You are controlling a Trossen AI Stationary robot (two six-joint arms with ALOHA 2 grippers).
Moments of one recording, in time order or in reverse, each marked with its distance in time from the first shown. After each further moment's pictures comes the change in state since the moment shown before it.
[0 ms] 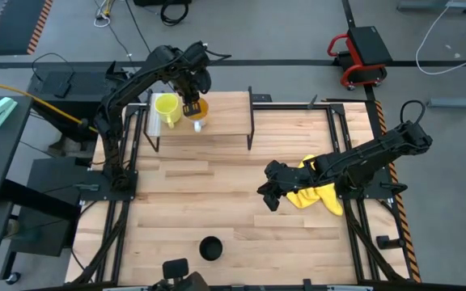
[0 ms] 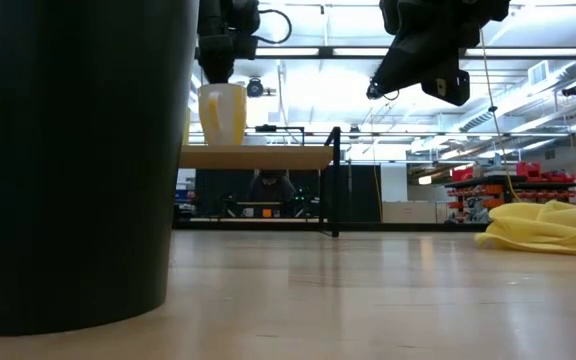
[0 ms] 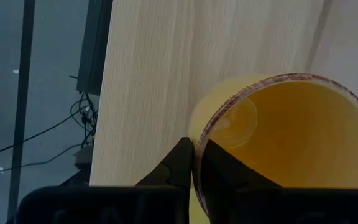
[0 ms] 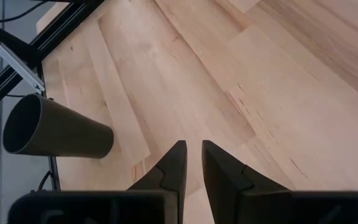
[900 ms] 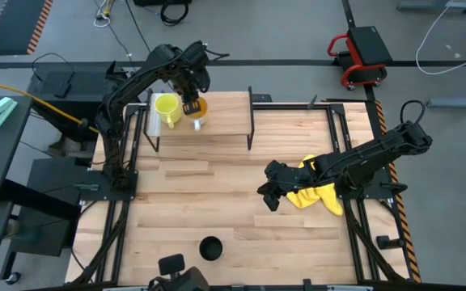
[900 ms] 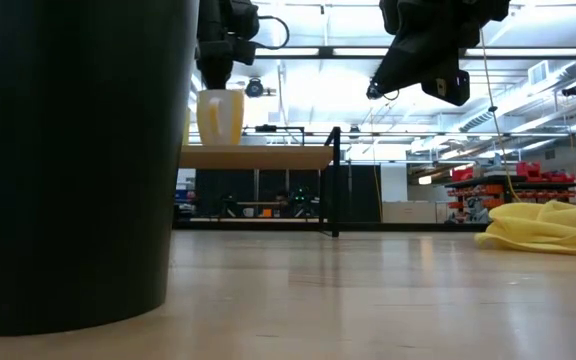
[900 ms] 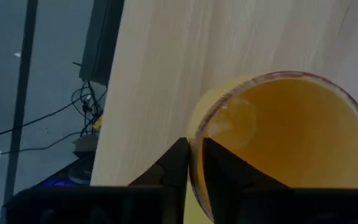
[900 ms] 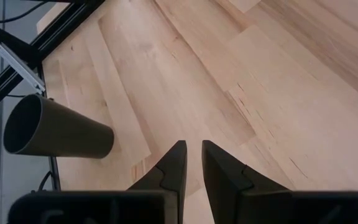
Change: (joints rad) left arm 0.022 0.012 -0.001 -0.005 -0.027 -0.043; right arm 0.000 0.000 0.000 0.002 0.000 0.001
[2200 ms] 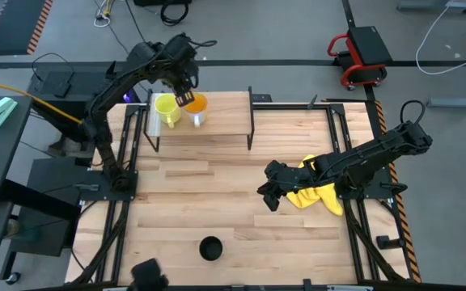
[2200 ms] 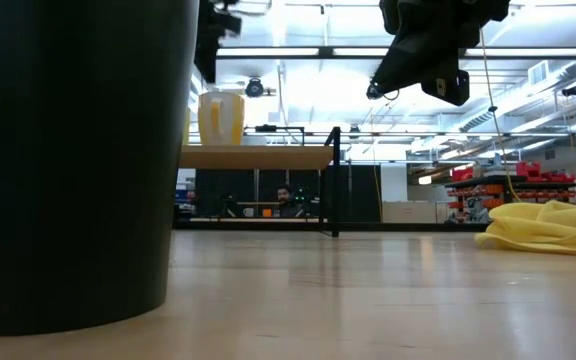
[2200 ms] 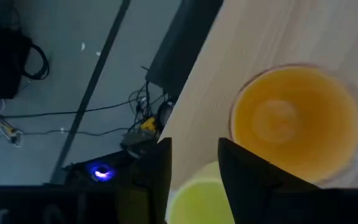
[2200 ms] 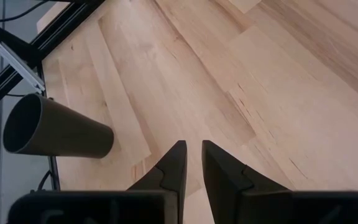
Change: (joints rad) left arm -0.016 -0.144 0.000 0.050 -0.219 -0.137; right arm 0.000 0.000 0.000 0.000 0.000 -0.005
